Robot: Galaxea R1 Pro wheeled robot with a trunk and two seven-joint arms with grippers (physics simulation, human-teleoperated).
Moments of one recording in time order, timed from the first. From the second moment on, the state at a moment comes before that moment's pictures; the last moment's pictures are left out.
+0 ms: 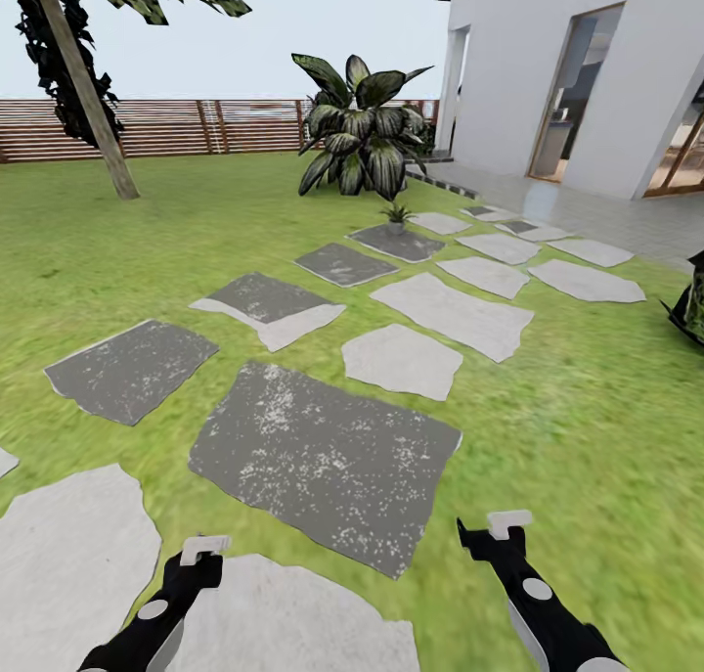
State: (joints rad) left arm -0.50 0.10 0.02 -0.33 0.02 -0.22 -0.01; right arm -0.49 -0.08 0.00 -0.46 0.05 -0.24 0.01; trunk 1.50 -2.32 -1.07
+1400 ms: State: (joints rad) left arm -0.50 0.10 0.02 -0.33 0.02 -0.22 -0.01; right arm -0.49 -0.07 0.00 -0.46 0.05 -0.24 0.01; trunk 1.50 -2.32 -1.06
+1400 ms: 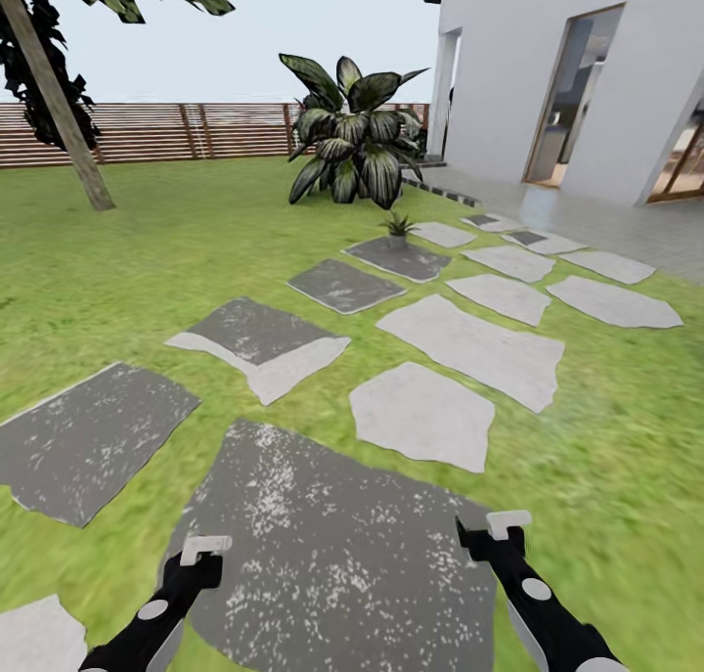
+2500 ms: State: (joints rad) left arm -0.50 0.10 0.02 -0.33 0.02 -0.22 -0.01; right arm -0.49 -0.07 0.00 -0.46 0.05 -0.24 0.01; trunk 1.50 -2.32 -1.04
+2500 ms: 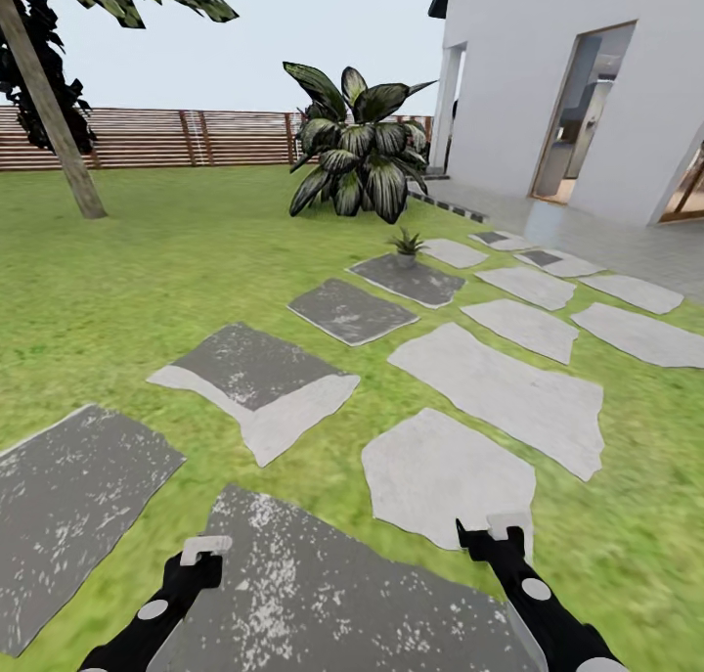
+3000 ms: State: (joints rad) left arm -0.50 0.10 0.02 -0.33 0.02 -0.22 -0.01; right arm -0.49 -0.07 0.00 -0.46 0.05 -0.24 0.01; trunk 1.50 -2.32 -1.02
